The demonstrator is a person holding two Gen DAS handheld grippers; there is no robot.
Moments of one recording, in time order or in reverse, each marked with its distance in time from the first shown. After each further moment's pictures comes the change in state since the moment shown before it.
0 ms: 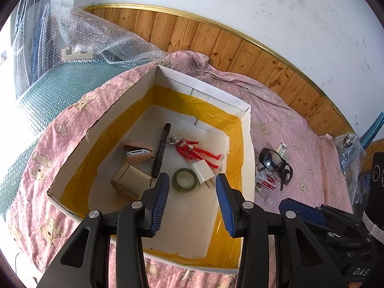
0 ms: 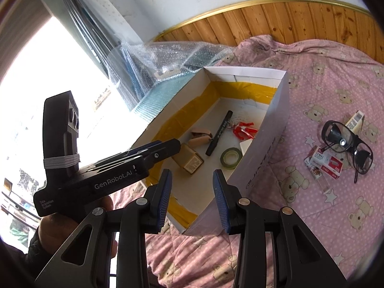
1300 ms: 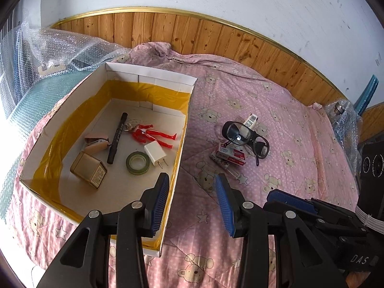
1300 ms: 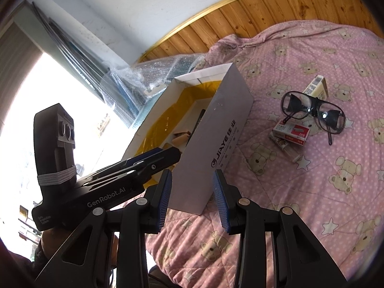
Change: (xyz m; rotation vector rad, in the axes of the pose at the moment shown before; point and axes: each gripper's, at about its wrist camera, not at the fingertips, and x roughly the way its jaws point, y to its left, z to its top) left arm 0.007 -0.099 -0.031 0.151 0.063 -0.003; right arm -0.060 -0.070 -0.042 0.175 -0.078 0.043
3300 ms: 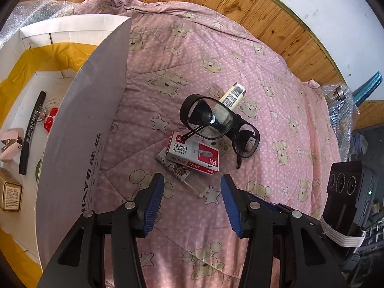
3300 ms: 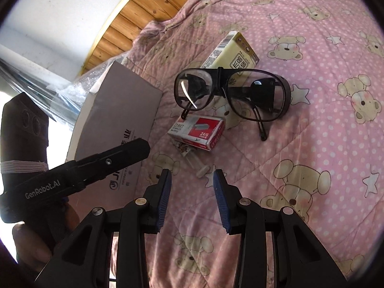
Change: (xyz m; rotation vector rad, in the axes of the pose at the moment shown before) left arm 0.151 -0.052 0.037 -0.035 0.266 -0.148; right arm 0.054 -0.158 0.021 0.232 0.075 -0.143
